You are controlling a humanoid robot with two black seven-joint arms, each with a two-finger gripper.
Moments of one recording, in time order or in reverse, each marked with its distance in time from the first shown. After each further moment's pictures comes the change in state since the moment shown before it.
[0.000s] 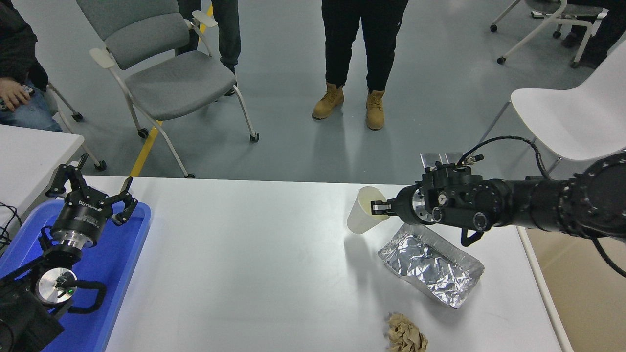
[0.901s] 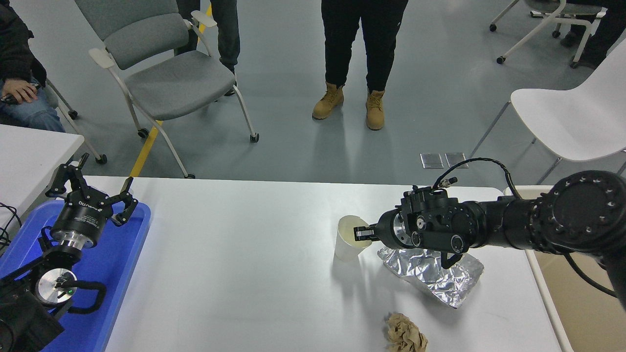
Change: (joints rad) left arm 0.000 0.000 0.000 0.000 0.000 0.000 0.000; right arm -0.093 0.199 -0.031 0.001 -0.003 -0.020 -0.050
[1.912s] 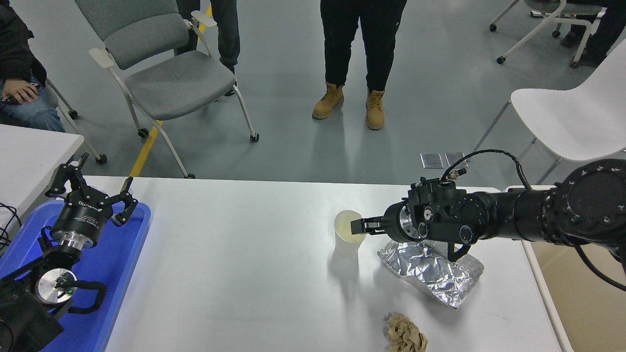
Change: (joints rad) left arm 0.000 0.000 0.000 0.000 0.000 0.000 0.000; right arm 0.027 -0.038 0.002 0.026 0.015 0.005 -0.005
